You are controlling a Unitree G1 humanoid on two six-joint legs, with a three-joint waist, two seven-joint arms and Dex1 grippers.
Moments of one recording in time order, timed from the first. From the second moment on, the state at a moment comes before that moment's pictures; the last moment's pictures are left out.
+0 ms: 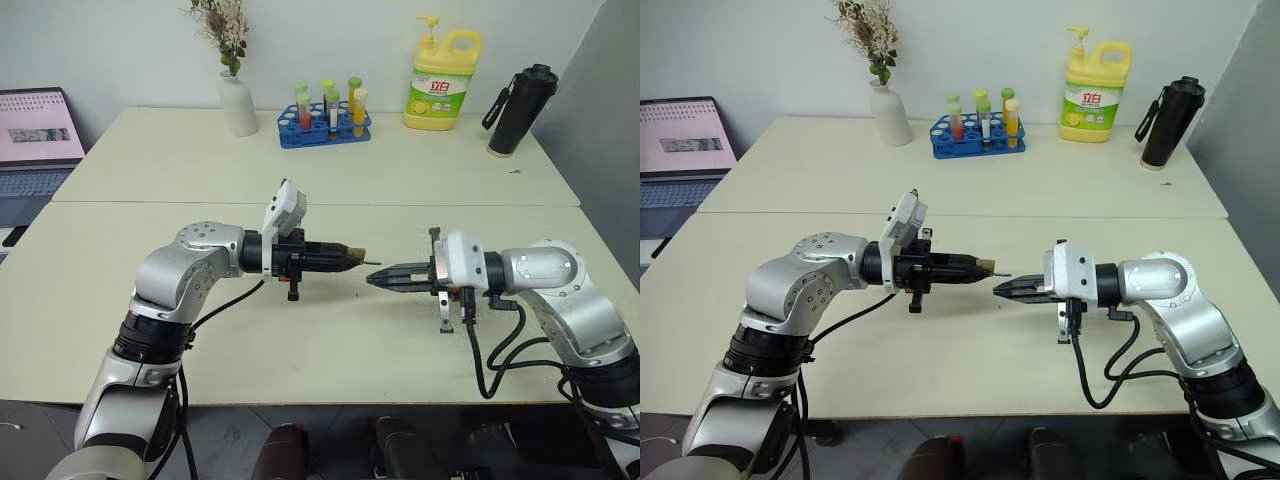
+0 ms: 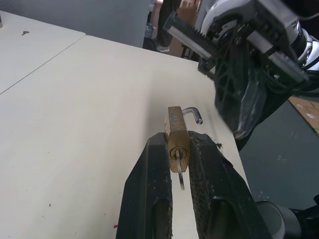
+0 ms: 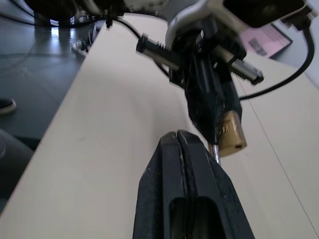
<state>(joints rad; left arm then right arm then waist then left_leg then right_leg) -0.67 0.56 -0.12 -0.07 -0.57 0.72 -1.19 -0.49 -0.69 0.13 -0.39 0.45 0.32 1.10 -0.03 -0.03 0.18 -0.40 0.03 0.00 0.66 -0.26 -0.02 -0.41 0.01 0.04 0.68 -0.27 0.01</state>
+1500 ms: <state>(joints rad) -0.59 0.52 -0.19 -0.02 -0.53 0.80 -1.08 -0.28 -0.79 0.14 -0.45 0.29 0.41 1.00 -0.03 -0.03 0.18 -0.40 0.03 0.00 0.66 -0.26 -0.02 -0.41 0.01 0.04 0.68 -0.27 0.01</state>
